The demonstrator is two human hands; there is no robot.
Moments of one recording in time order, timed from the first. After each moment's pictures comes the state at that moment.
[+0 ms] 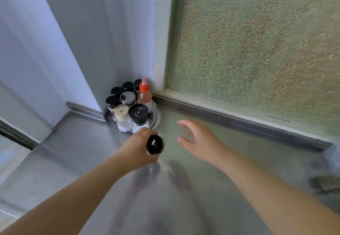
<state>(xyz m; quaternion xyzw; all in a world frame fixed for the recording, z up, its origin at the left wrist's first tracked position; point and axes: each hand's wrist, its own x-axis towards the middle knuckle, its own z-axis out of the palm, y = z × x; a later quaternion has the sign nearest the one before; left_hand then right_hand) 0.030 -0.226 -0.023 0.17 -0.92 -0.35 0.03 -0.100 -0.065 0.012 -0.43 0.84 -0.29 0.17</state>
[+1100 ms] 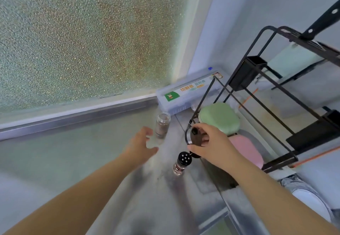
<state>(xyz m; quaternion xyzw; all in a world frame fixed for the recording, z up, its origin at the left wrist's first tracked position) -0.173 0.211 -0.048 -0.04 -0.86 -0.49 -0.10 -0.129 0.418 0.054 0.02 0.93 -0.36 0.07</state>
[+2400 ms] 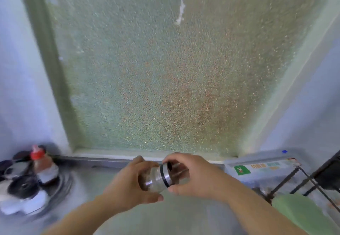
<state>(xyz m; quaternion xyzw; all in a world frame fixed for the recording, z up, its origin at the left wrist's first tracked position) -0.099 -0.007 0.100 -0.05 -0.90 -0.43 0.06 -0.158 0.184 0.161 -0.35 0.88 -0.29 0.16</state>
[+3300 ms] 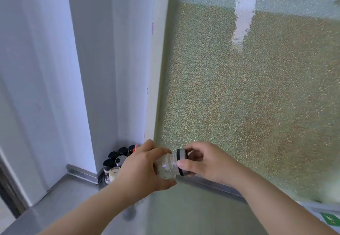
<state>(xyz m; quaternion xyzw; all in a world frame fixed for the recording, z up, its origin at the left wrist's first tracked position) 0.036 -0.163 0.167 0.11 -0.93 -0.27 0.23 -0.078 -0.009 0.216 -0.42 0.80 -0.36 0.22</state>
